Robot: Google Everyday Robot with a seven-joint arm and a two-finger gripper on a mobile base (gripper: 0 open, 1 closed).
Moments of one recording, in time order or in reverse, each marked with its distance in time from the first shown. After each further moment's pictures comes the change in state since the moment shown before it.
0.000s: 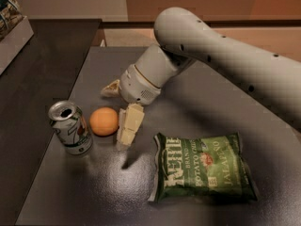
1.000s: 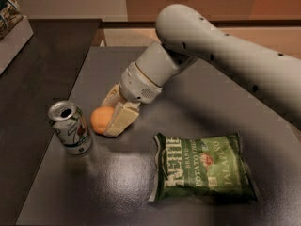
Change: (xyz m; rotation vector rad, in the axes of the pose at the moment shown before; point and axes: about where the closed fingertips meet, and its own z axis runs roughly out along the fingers) arm -0.003 0.001 -0.005 0.015 -0.001 0.012
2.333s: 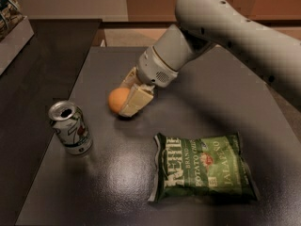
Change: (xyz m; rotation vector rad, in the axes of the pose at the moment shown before) arm 0.025 -0.032 -0.052 0.138 0.058 0.094
